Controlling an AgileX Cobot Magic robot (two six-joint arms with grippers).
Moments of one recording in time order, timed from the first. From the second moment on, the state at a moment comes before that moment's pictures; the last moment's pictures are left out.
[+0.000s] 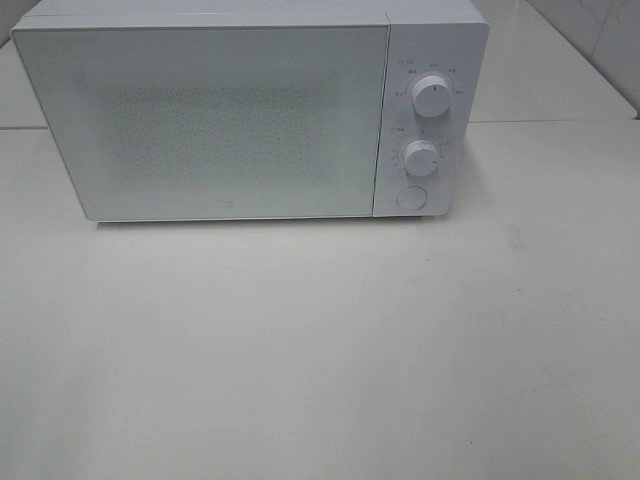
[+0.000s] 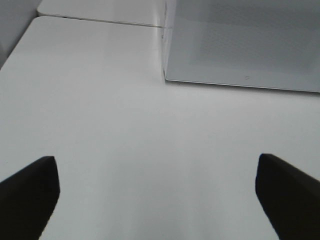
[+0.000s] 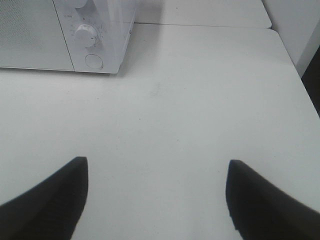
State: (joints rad) left arm 0.02 0.00 -0.52 -0.09 1.07 -0.03; right arm 0.09 0.00 -0.50 -0.05 1.00 0.07
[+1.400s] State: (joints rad) left arm 0.08 0.00 -0.52 -0.09 1.07 -0.03; right arm 0.09 0.00 -0.50 -0.05 1.00 0.07
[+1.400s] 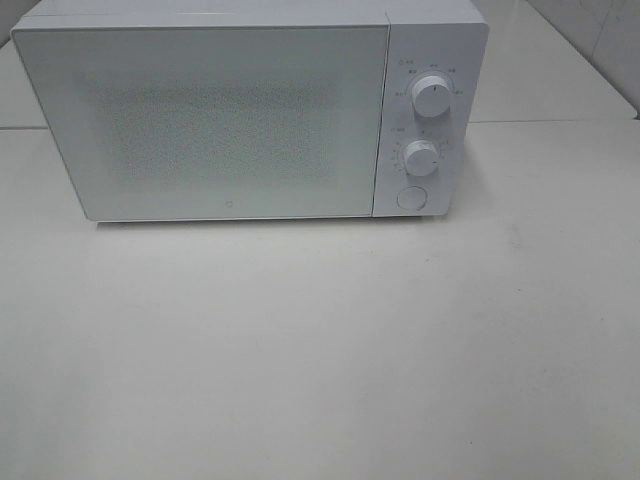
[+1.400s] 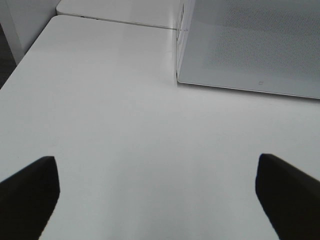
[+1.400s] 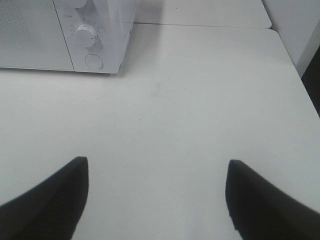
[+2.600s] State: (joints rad) left arm 0.08 0.00 -0.52 -0.09 1.07 -0.03; right arm 0.09 0.55 -0.57 -0.05 0.46 0.07
